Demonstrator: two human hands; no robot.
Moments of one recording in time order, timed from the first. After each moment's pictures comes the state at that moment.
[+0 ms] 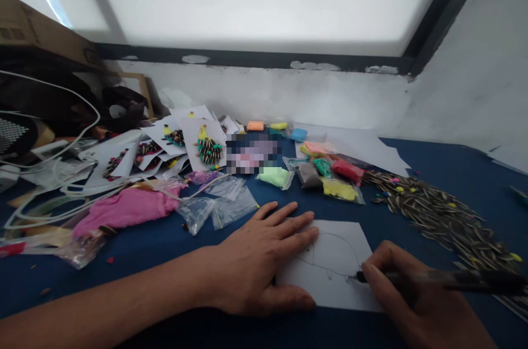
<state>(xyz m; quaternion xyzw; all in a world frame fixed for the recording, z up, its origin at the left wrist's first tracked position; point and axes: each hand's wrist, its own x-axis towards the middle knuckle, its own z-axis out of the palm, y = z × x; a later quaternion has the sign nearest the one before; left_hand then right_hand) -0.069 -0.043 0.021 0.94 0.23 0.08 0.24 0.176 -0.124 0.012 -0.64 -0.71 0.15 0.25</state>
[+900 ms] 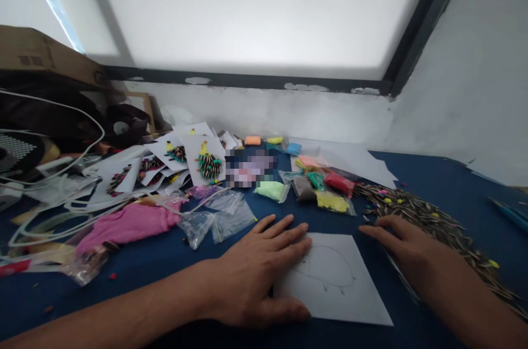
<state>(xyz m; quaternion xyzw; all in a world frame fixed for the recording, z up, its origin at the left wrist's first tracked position) -0.069 -0.045 0.026 0.94 0.22 0.08 0.25 0.245 -0.088 0.002 -0.56 -0.80 -0.18 0.12</state>
